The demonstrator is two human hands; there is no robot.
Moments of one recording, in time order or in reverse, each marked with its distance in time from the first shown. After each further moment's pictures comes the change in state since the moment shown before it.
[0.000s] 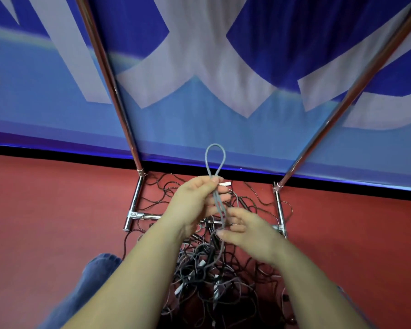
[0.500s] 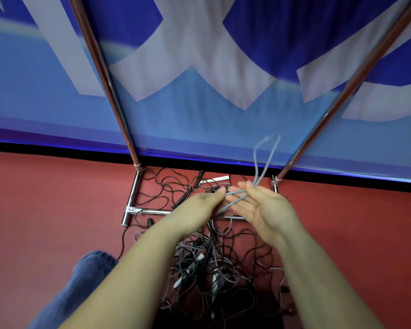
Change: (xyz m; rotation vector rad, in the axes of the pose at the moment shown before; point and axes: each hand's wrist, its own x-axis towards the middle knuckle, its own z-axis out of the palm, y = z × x) left_hand -0.001 -0.019 -0.010 0.656 -0.174 -0.080; right_hand 0.004 -0.022 -0.014 0.940 0.263 0.009
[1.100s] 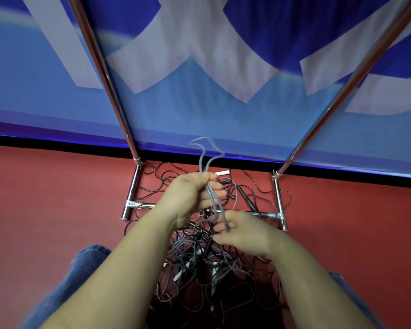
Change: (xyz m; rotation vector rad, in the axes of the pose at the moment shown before) left_hand 0.003 0.014 -0.004 -0.590 0.171 -0.033; right_hand 0.002 0.034 -0.011 -1.129 -0.383 0.169
